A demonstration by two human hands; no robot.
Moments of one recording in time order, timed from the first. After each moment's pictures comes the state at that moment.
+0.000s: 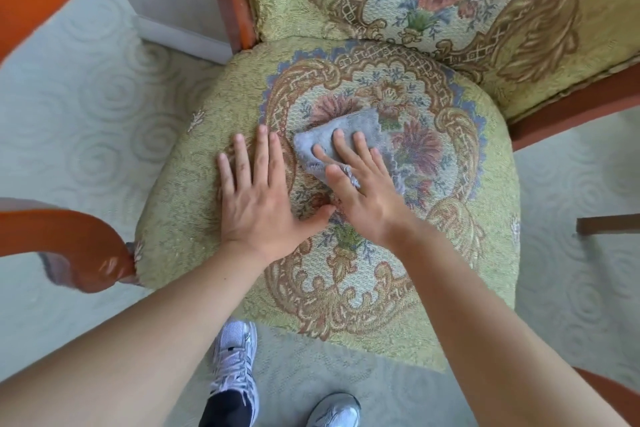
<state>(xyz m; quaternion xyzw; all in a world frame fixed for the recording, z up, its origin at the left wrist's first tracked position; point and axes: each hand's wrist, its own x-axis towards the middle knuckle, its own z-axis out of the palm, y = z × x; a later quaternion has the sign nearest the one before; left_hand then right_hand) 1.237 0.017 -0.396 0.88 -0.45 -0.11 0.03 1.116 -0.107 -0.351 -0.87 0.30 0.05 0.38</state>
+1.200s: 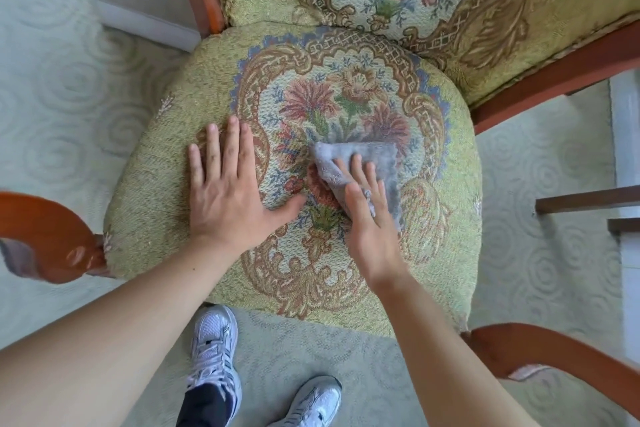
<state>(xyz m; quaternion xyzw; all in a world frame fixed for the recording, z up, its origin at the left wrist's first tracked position) 1.237 0.030 -0.402 0.88 -0.47 -0.08 0.06 1.063 -0.056 -0.345 -0.73 0.48 -0.09 0.49</state>
